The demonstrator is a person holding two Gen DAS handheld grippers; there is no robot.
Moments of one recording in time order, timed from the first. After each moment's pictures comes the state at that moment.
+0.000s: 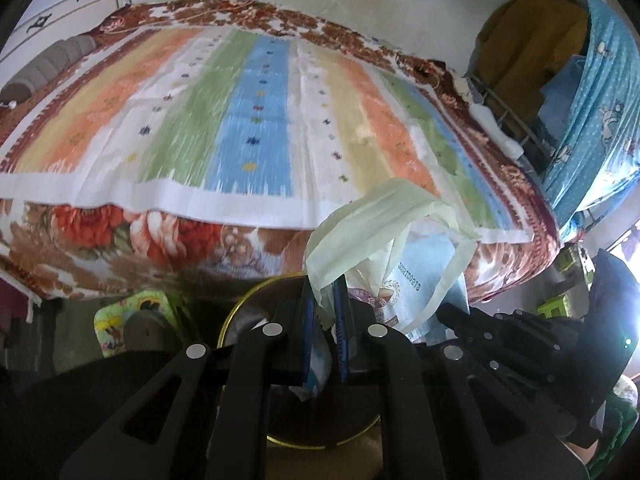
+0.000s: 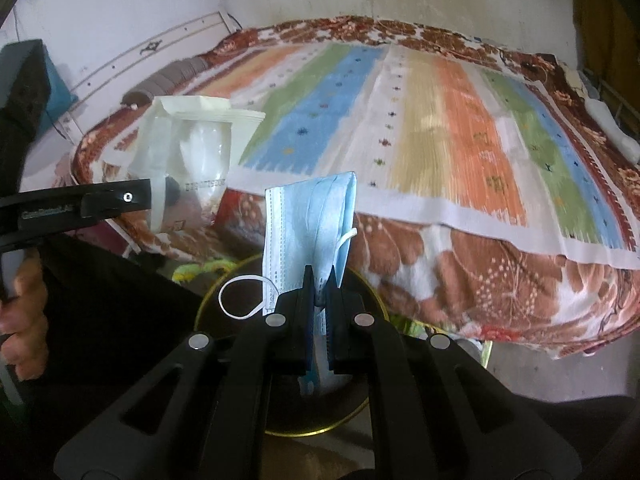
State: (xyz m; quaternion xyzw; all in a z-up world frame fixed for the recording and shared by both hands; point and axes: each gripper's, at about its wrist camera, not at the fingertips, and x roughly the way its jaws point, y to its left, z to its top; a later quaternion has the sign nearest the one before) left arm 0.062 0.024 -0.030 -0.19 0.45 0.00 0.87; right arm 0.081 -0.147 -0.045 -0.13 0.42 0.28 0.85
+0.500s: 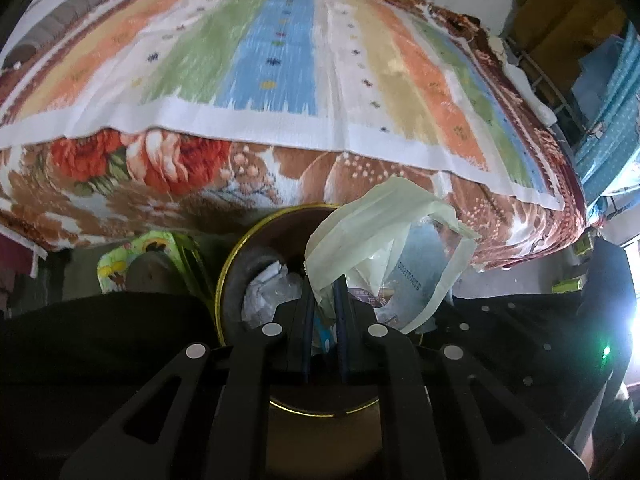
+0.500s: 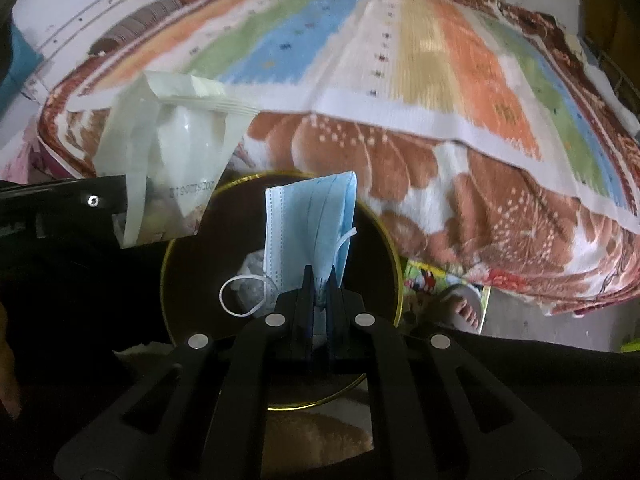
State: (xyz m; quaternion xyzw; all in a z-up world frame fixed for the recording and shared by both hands) left arm 0.066 0.012 -0.084 -0.20 0.54 0.03 0.82; right arm 0.088 -0.130 -0.114 -0.16 0.51 0.23 0.81
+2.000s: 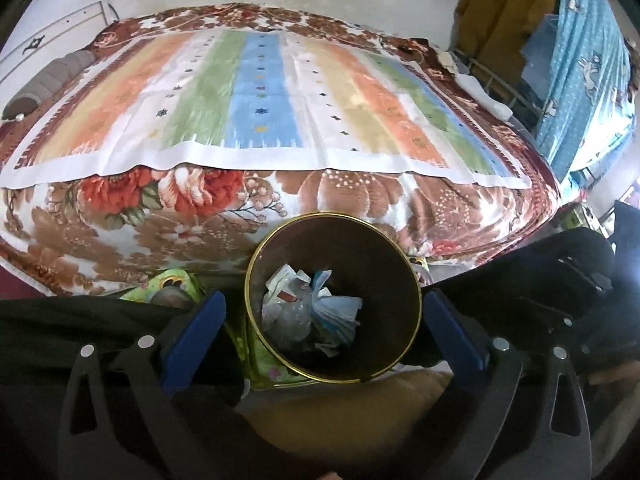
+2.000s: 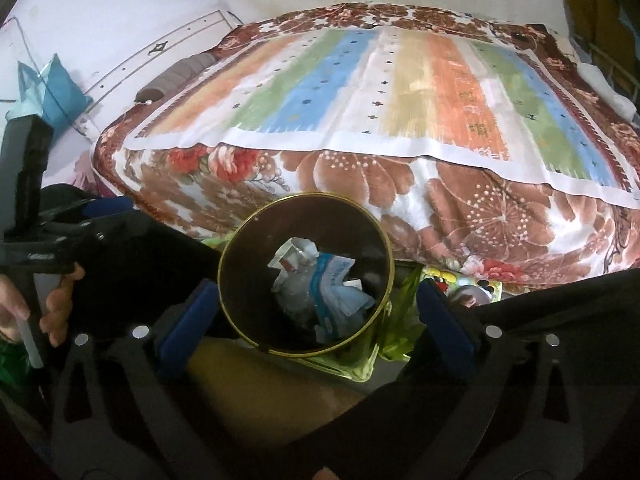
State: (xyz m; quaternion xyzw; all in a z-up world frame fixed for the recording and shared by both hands) left arm -0.017 0.019 -0.043 -0.14 0.45 -0.02 0.88; right arm 0.020 -0.210 -0.039 -0.08 0.45 0.30 0.84
